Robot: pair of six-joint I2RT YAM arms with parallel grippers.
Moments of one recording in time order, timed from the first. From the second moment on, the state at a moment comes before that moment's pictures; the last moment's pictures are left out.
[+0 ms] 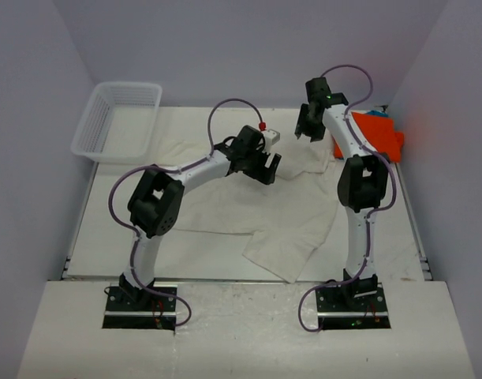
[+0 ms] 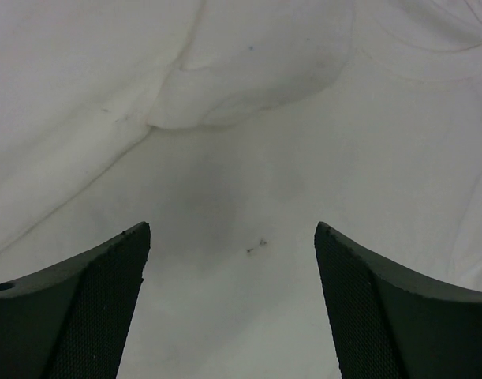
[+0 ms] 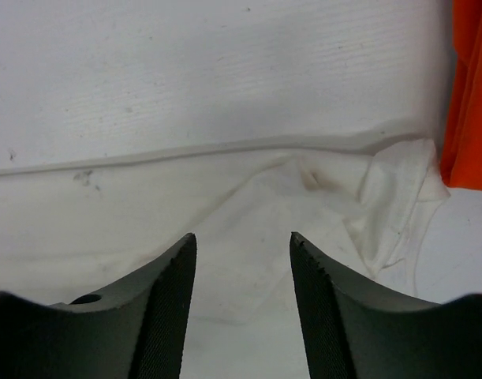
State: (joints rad) left arm -0.67 2.10 1.63 -0.36 0.17 -0.15; right arm 0.19 2.28 2.20 -0.97 0.11 0.42
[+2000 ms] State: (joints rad) left arm -1.01 2.46 1.90 -0.06 -0.53 0.19; right arm 0.15 1.46 1.61 -0.87 0.24 0.39
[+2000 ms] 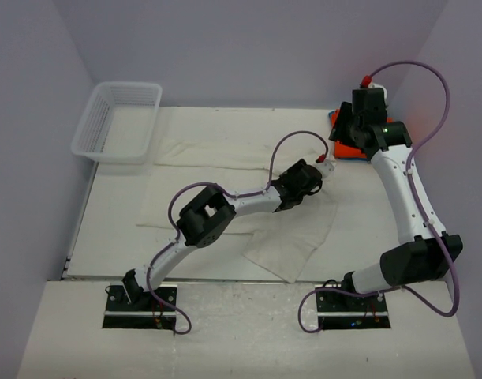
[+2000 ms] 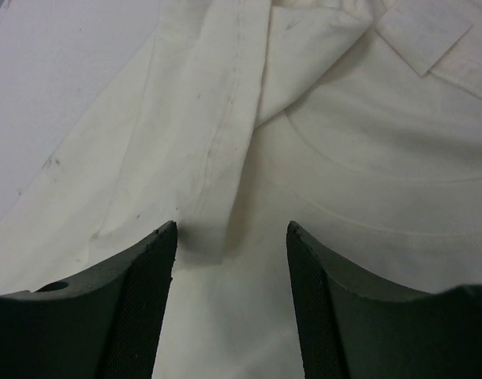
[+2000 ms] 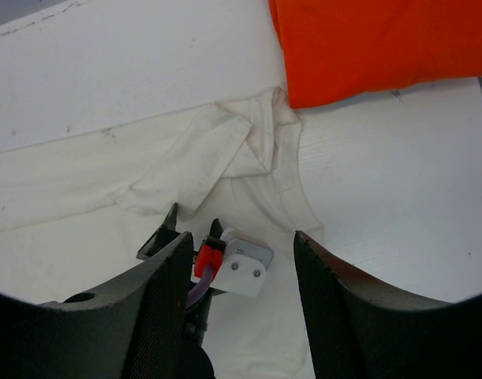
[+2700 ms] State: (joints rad) left arm -1.01 2.31 1.72 0.00 -0.64 0.23; right arm 0.15 1.47 1.58 -0.86 0.24 0.38
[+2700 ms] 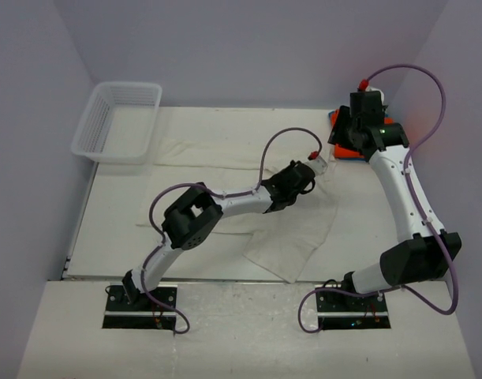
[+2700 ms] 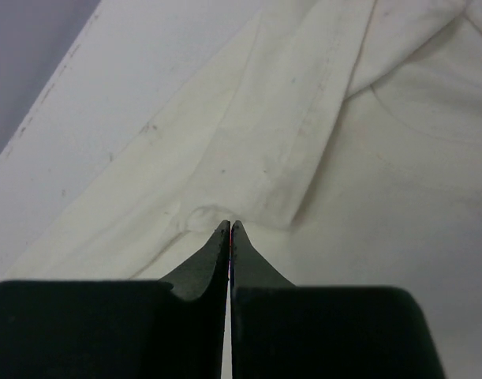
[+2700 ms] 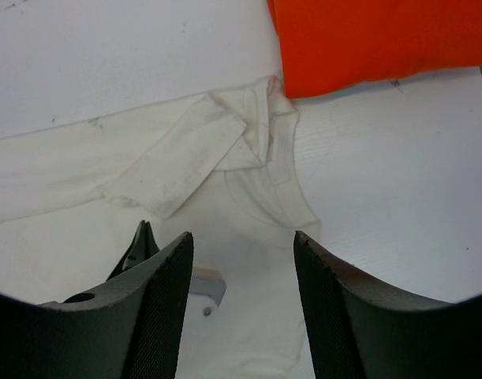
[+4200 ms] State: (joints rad) left arm -1.00 2.38 1.85 -0.16 -0.56 0.18; right arm -0.06 1.50 1.67 -0.92 0.38 0.41
